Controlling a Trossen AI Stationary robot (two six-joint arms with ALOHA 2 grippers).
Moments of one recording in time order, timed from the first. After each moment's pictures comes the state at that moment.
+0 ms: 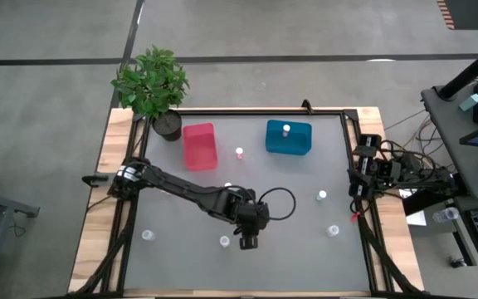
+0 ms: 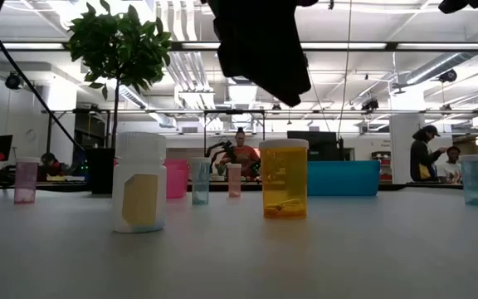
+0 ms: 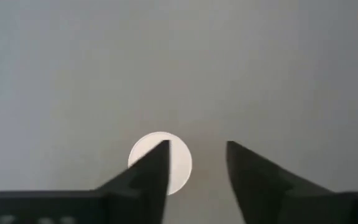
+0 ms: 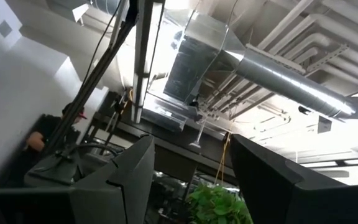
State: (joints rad) left arm -0.29 2.03 1.74 -0.71 -0.10 -0.33; right arm 0.02 0.03 0.09 0.64 -0.10 -0.43
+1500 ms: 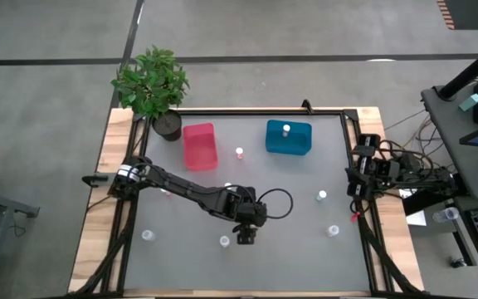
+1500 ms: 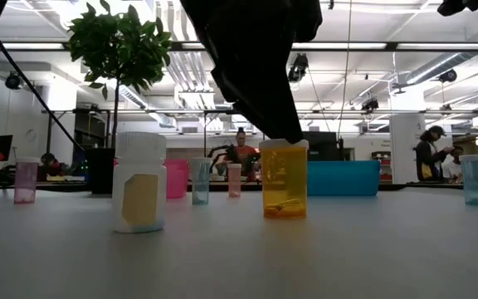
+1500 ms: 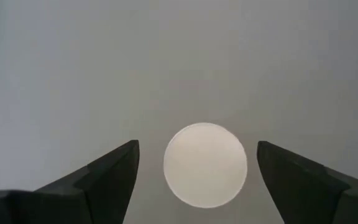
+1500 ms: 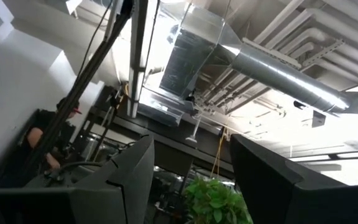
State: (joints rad) left arm -0.27 2.03 1.60 -0.58 -0.16 -0.20; right arm 0.02 0.03 0.09 0.62 -0.08 -0.44
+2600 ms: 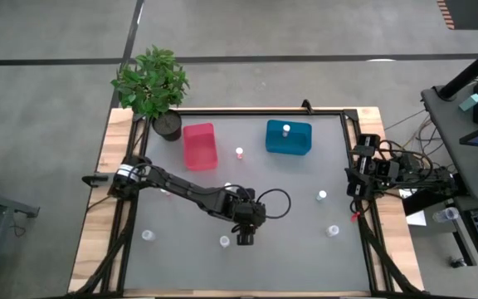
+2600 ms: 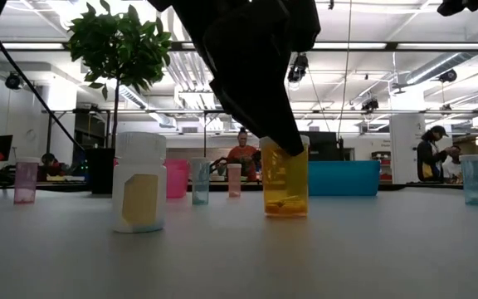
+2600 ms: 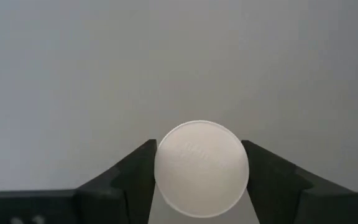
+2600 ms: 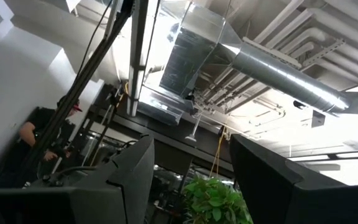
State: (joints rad) left arm -0.27 2.02 1.54 -0.49 -0.13 -0.20; right arm 0.02 0.03 0.09 0.62 -0.08 -0.44
